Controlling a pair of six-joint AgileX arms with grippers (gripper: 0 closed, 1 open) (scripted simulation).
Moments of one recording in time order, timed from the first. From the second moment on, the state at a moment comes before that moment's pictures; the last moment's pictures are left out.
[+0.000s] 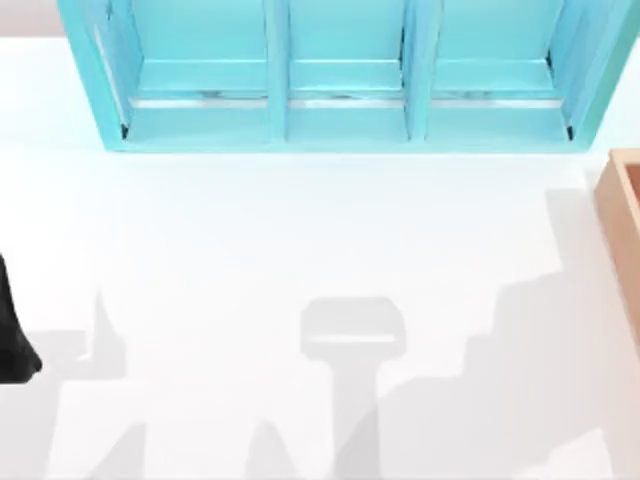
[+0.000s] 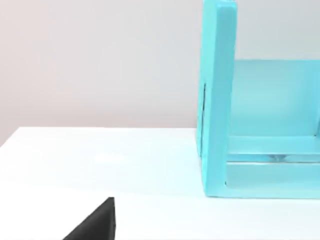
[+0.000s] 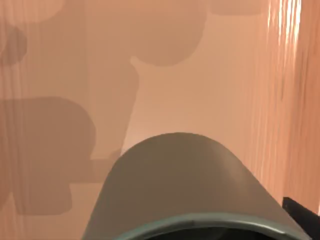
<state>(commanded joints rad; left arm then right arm) 0.00 0.00 0.00 0.00 0.00 0.00 -0.40 1.69 1.40 -1.13 -0.02 -0.39</state>
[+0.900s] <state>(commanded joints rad) 0.00 0.00 0.00 0.00 0.00 0.00 -0.38 1.71 1.27 -0.99 -0.02 -0.37</state>
